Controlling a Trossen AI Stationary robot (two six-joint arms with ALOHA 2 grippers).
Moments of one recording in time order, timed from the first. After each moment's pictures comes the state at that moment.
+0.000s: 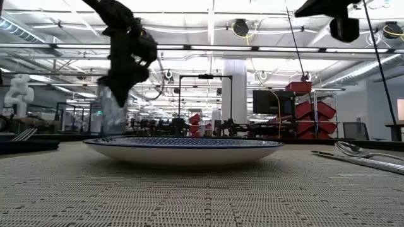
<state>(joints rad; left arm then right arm) 0.75 1.57 1.27 -1.09 0.11 -0.18 0.16 0.70 0.84 -0.57 0.42 1.00</state>
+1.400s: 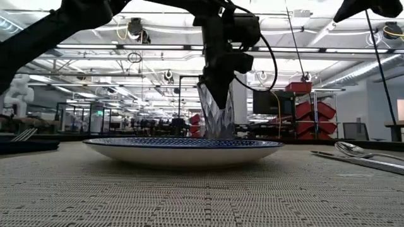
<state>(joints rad) 0.20 2.36 2.33 -1.36 0.01 -0.02 0.01 0.74 1.23 -1.32 0.58 0.97</state>
